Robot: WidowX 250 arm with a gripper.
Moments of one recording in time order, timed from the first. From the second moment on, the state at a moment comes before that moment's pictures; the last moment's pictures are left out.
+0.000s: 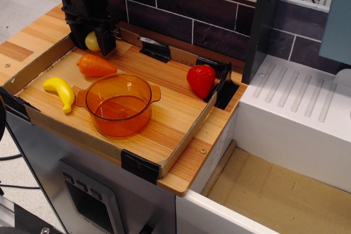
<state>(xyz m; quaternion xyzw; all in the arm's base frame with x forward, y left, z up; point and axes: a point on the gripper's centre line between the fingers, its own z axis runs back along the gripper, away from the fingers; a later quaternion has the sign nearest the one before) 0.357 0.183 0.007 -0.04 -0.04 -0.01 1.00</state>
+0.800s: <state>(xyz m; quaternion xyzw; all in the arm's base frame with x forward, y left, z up) 0.325 0.158 0.079 -0.10 -0.08 -0.03 0.99</state>
